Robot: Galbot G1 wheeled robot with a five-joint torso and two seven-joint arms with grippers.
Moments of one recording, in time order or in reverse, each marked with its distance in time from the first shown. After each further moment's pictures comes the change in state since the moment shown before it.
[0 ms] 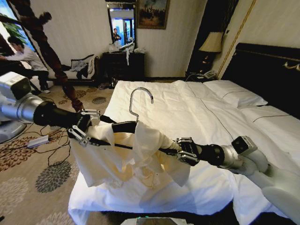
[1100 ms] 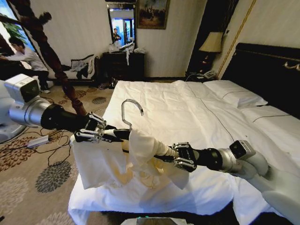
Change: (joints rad) left arm 0.011 0.011 -0.005 -0.034 -0.059 0.031 -0.029; right arm -0.012 -0.003 -0.015 0.028 -0.055 0.000 0.008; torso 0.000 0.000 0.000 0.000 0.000
